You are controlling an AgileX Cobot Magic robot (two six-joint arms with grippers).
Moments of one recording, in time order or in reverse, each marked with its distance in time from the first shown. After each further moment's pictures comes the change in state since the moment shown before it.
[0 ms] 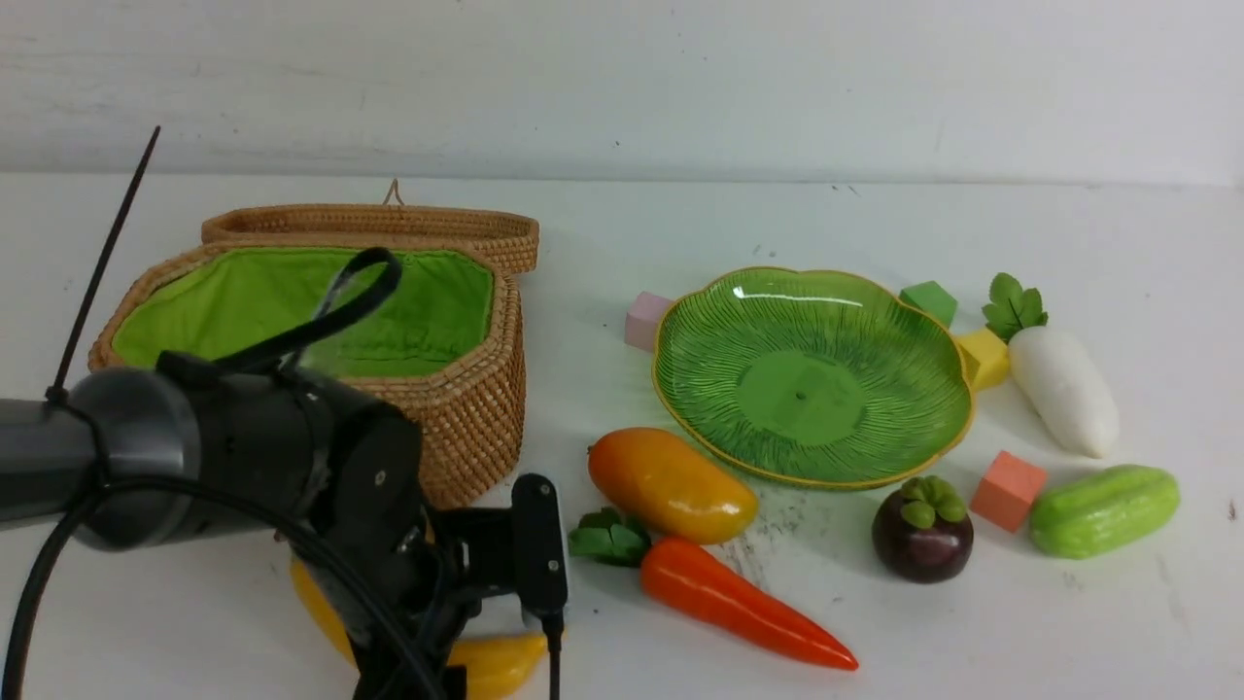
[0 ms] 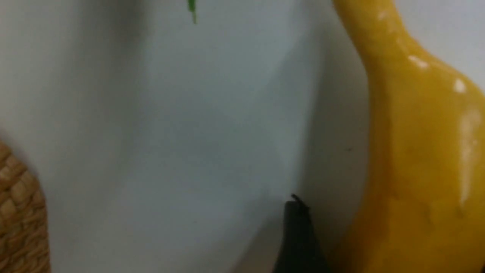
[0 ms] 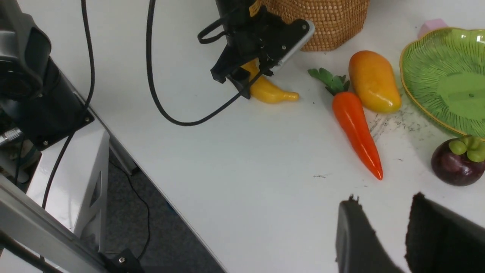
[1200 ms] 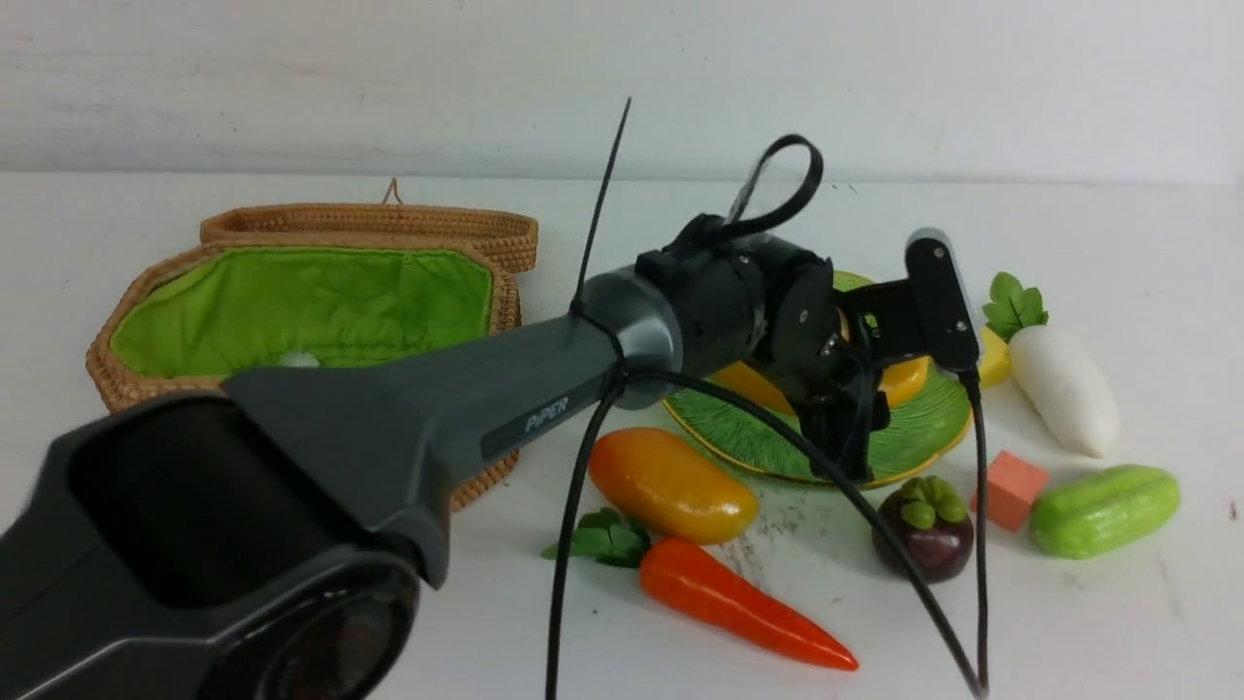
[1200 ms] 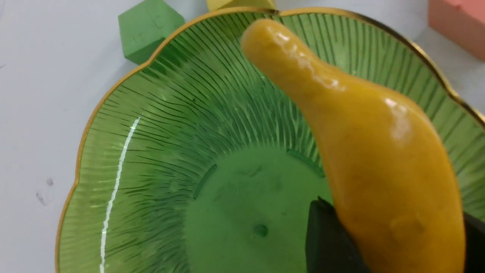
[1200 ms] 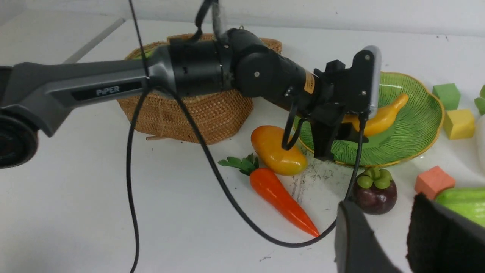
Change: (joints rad) right arm 0.000 0.000 0.000 -0.277 -0.210 0.433; left arm -0.238 0.600 -1.089 -0.036 -0.114 -0.099
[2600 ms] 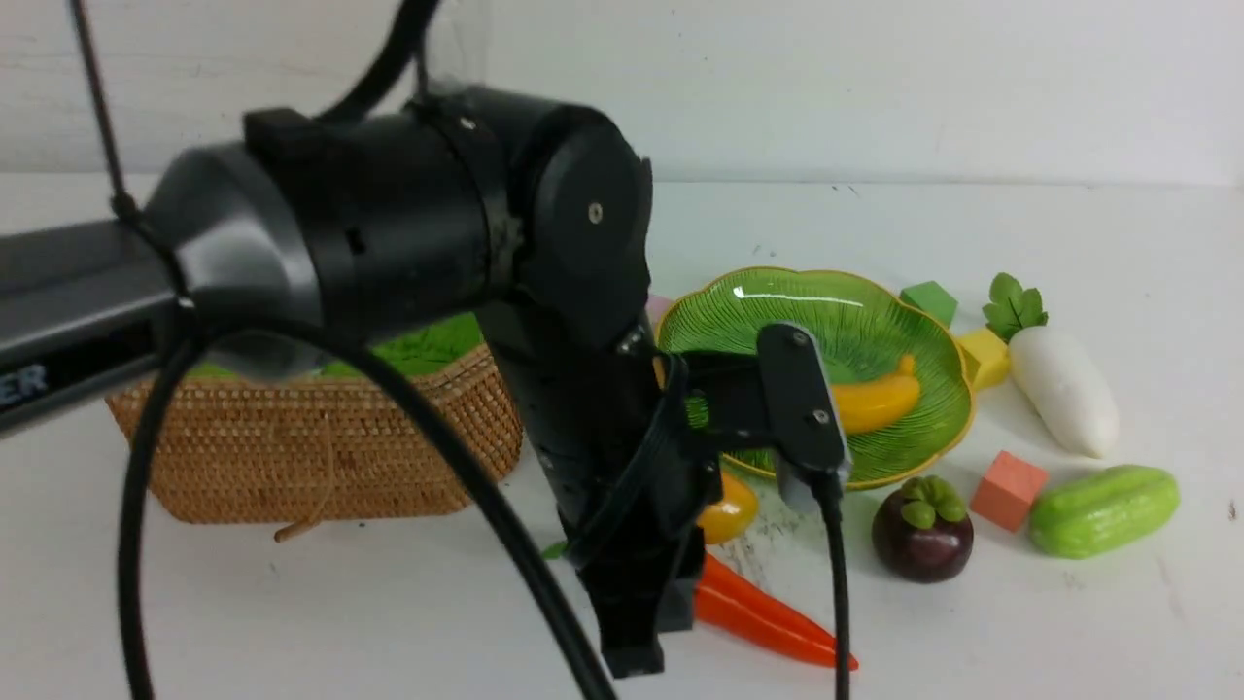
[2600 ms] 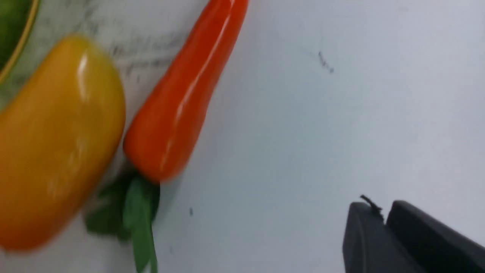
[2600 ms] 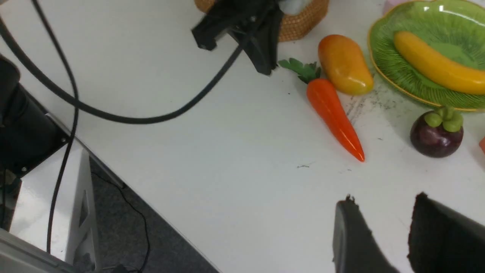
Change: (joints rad) right arm 0.000 0.000 0.000 0.217 0.210 -0.314; left arm 0.002 -0.578 0.555 -0.179 0.594 0.114
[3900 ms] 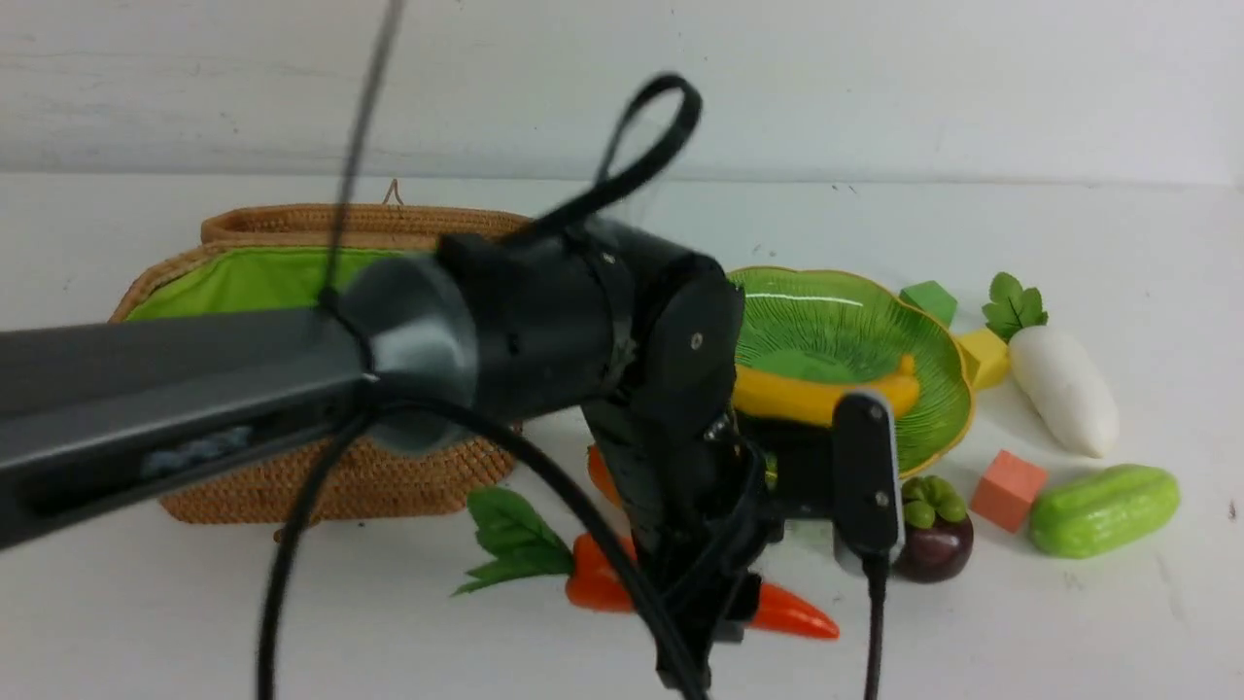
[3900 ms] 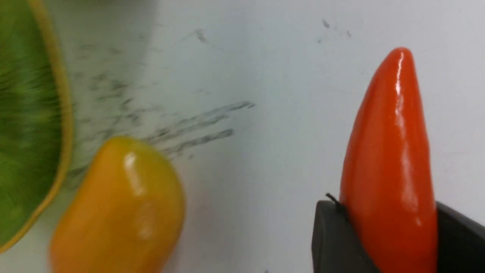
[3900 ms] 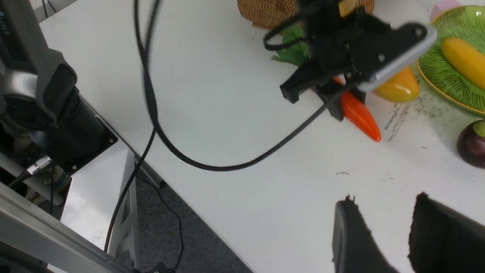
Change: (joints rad) right arm 0.000 0.000 0.000 0.084 0.000 -0.002; left arm -0.069 0.024 0.007 0.166 -0.168 -0.035
